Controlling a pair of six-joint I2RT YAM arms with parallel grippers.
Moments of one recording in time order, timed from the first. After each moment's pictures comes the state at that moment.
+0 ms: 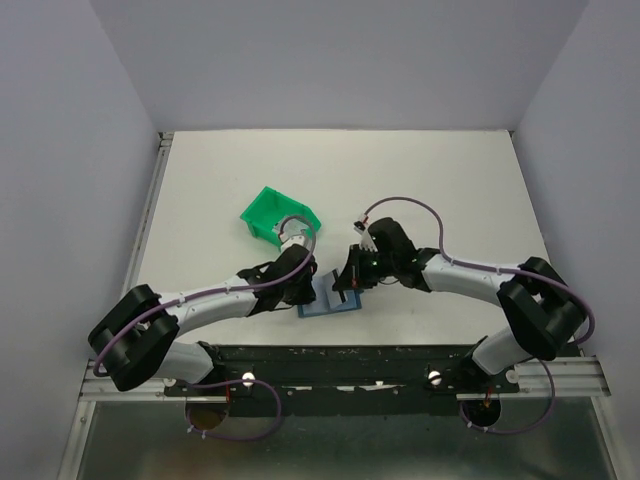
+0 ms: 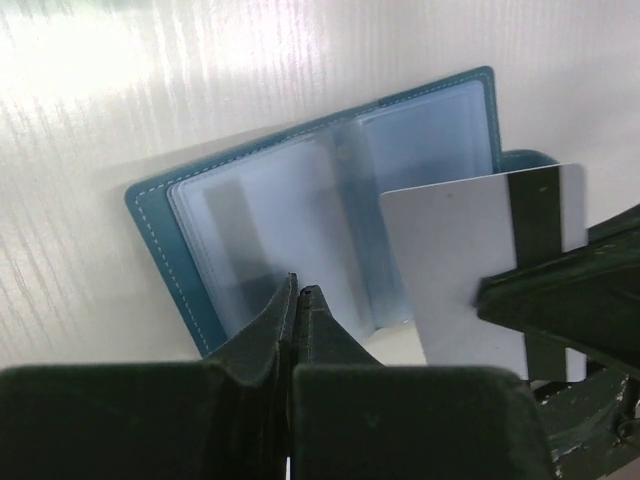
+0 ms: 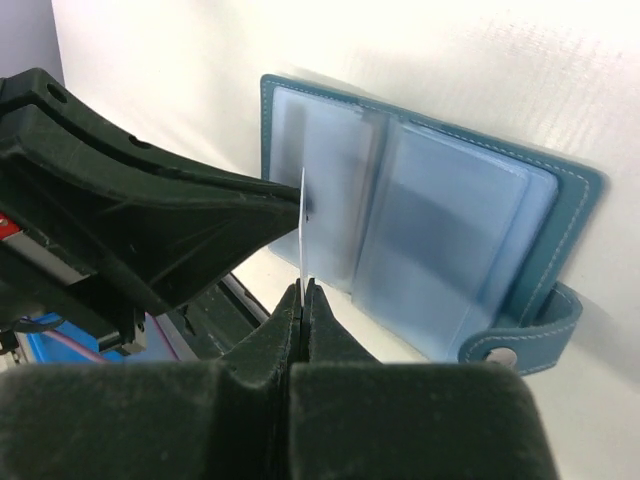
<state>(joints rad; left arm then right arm) -0.84 1.33 0.61 -0.16 -0.09 -0.82 0.73 1.54 0.76 0.01 -0.44 0.73</state>
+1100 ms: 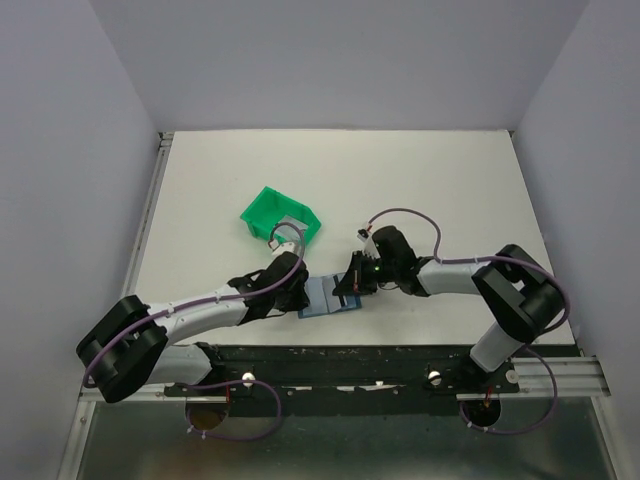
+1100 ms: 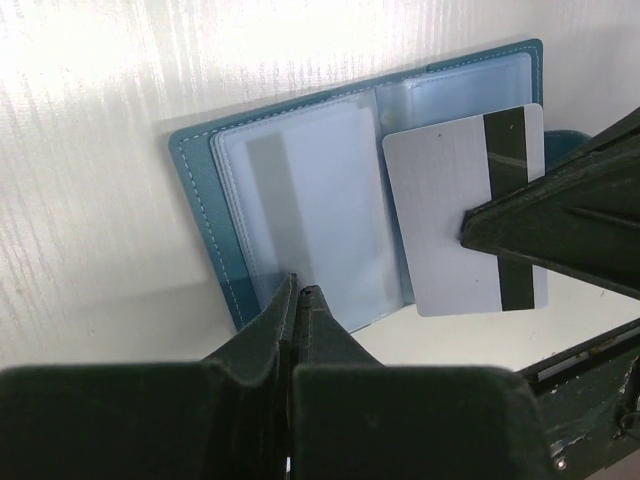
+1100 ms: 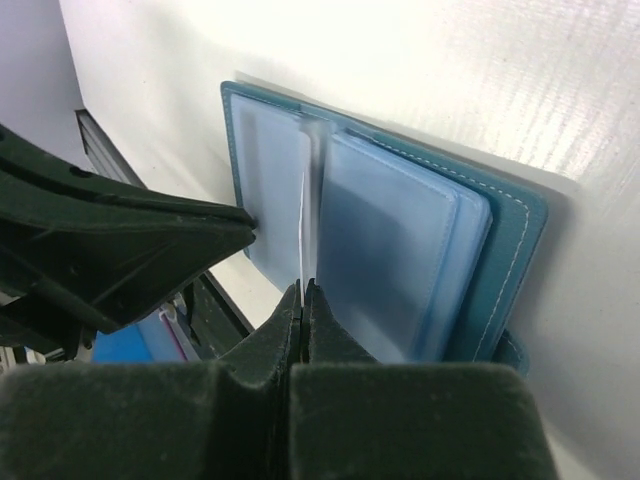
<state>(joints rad) -0.84 1.25 0.51 -0.15 -0.09 -0.85 0.68 1.64 0.63 0.29 -0.52 0.82</state>
